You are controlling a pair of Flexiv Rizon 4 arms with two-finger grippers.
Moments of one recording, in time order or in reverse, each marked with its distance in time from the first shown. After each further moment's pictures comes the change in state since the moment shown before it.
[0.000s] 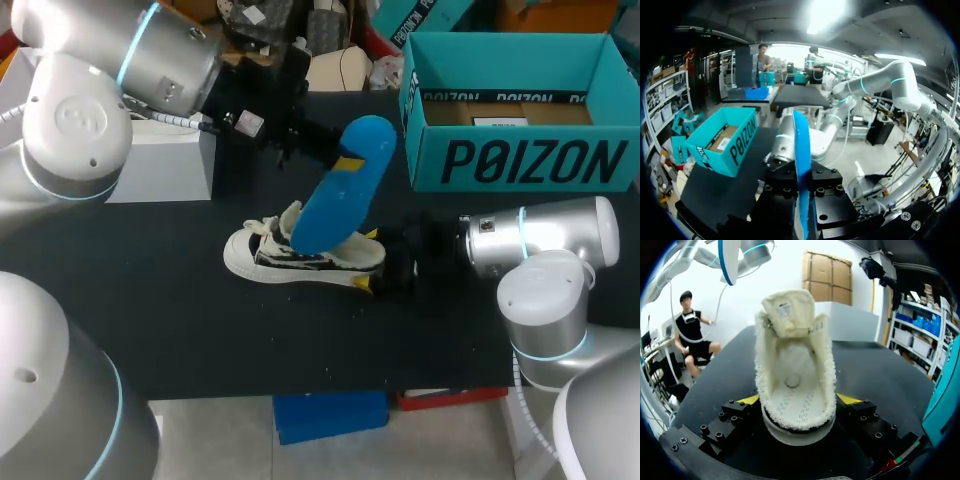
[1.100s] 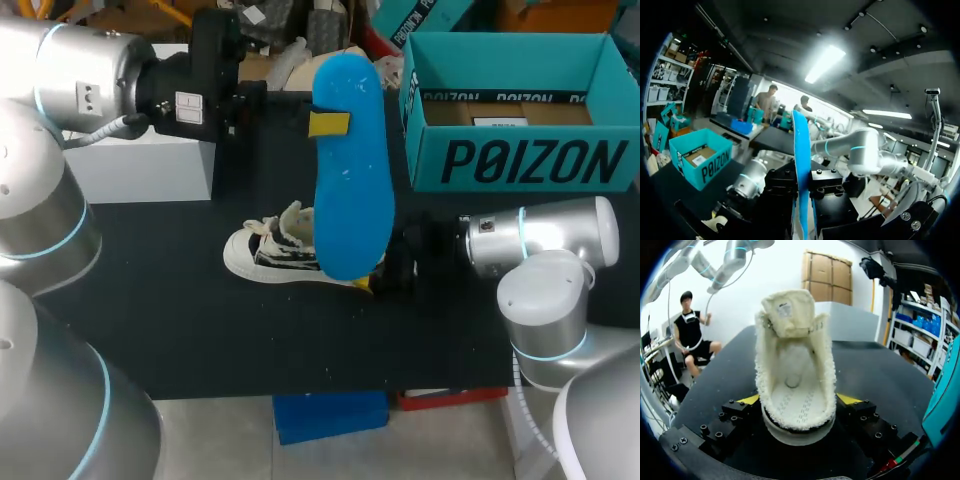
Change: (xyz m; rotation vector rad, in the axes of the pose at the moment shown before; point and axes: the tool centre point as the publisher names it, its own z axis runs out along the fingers) left arm 0.105 -0.099 -0.072 0.438 0.153 -0.213; right arm 0.000 0.000 0.000 0.000 0.000 0.000
